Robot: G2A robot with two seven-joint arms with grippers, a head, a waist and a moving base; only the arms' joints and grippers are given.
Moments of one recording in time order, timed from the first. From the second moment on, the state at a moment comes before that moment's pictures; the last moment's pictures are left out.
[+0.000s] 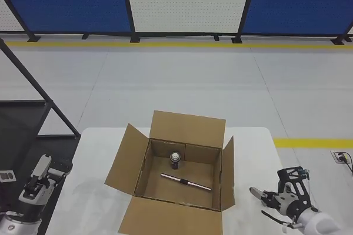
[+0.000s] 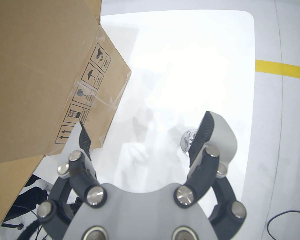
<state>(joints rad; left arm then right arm) 1.55 -1.16 -1.96 -2.00 -0.31 -0.27 -0.42 -1.47 -1.17 1.74 -2.12 -0.87 -0.07 0.89</state>
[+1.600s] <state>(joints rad) 1.55 -1.16 -1.96 -2.00 -0.31 -0.27 -0.42 -1.33 -1.13 1.69 -1.68 -0.97 -0.16 0.93</state>
